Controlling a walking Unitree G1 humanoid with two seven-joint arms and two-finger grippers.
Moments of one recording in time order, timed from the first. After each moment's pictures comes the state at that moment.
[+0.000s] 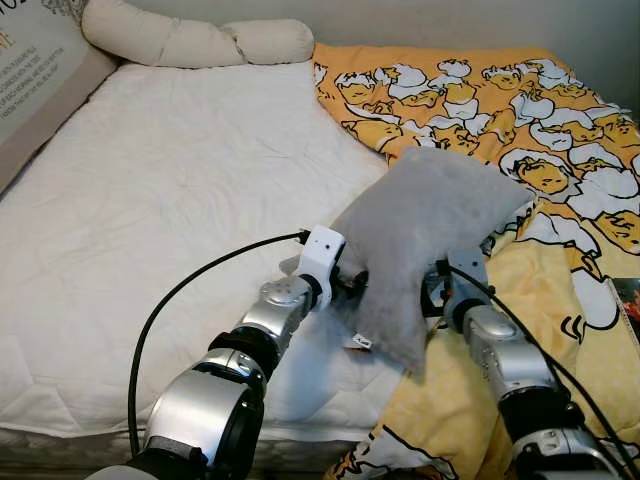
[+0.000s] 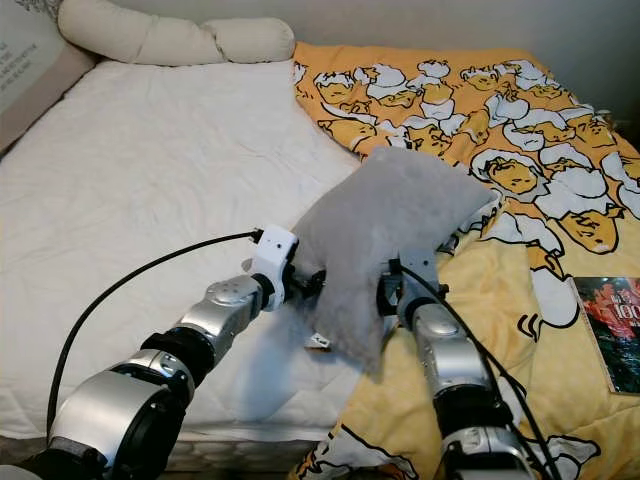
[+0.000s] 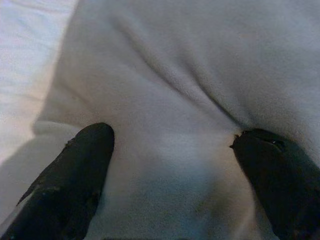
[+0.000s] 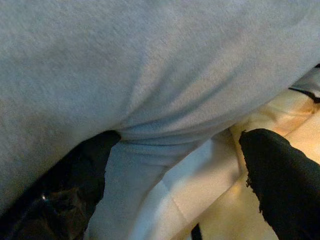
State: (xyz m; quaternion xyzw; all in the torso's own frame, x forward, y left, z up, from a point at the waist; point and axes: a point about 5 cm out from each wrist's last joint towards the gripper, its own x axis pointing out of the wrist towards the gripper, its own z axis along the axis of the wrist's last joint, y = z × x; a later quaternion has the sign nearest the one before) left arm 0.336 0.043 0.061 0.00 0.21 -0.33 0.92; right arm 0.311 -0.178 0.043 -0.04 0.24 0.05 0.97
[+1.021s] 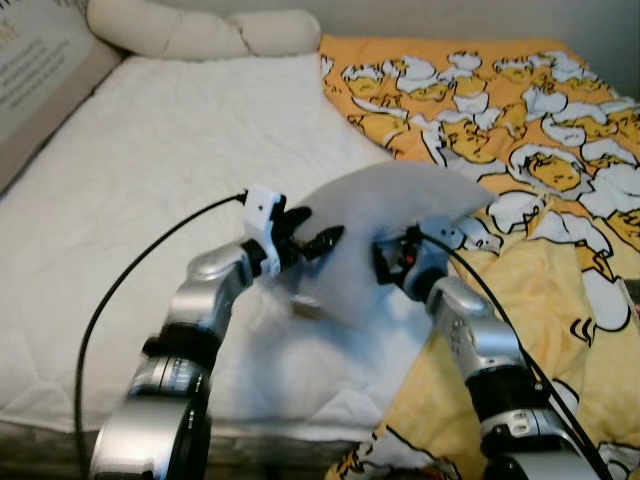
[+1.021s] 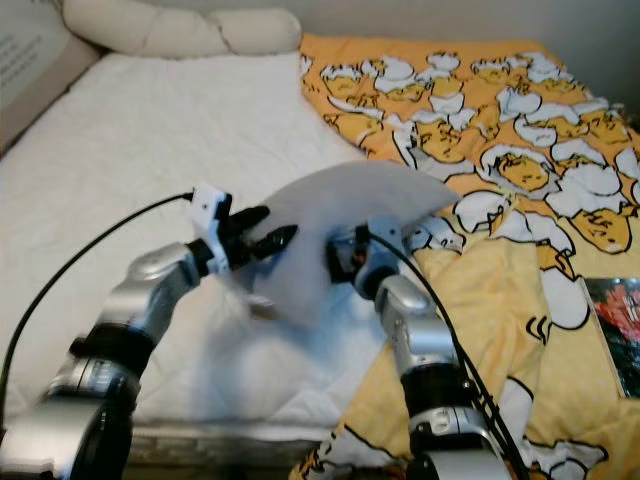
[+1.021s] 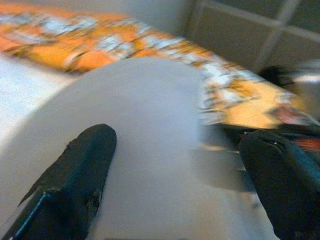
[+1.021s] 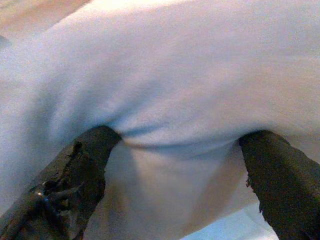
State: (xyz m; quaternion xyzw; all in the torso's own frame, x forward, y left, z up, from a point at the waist) left arm 0.338 0.109 0.123 -0.07 0.06 -0.43 0.90; right arm 0.330 -0.117 0.086 0.08 0.14 0.20 0.96
